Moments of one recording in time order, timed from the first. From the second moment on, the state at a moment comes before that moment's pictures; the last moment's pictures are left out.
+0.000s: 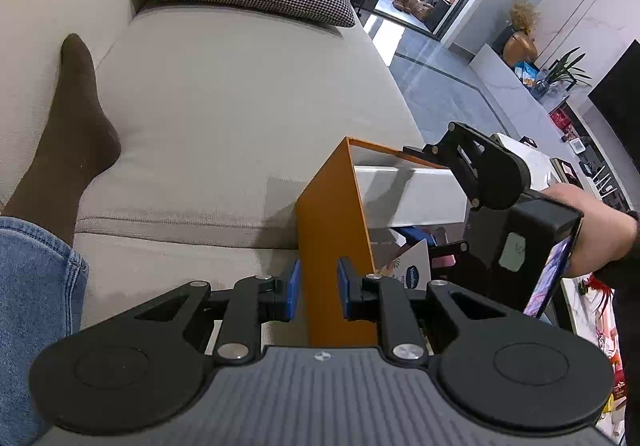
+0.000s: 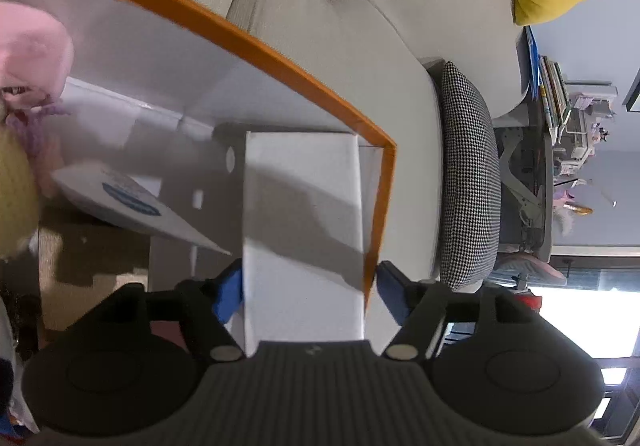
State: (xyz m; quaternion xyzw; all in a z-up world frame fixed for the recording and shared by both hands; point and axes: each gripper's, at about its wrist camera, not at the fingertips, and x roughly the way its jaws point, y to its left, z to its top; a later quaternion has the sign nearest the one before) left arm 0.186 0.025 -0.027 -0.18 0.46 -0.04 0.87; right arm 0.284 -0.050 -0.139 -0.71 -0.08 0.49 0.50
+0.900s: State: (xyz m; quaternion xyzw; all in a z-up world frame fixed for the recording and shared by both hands) left arm 0.184 0.021 -0.031 -0.18 0.46 -0.04 0.87; right arm 0.295 -0.041 -0.146 -0.71 -0.03 0.47 0.53
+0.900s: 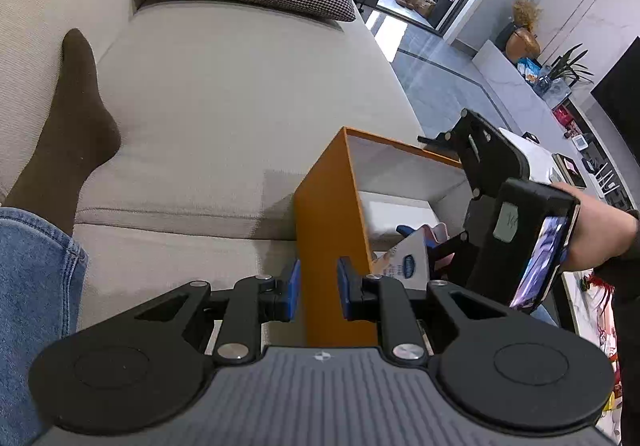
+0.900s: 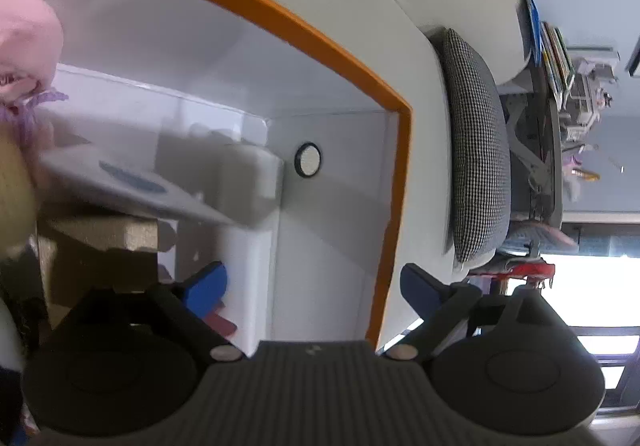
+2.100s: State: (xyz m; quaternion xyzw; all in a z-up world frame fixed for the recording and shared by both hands) left arm 0.085 -0.062 0.031 -0.07 0.35 -0.04 0.93; right arm 0.252 -0.200 0.022 -0.16 0.32 0.46 0.81
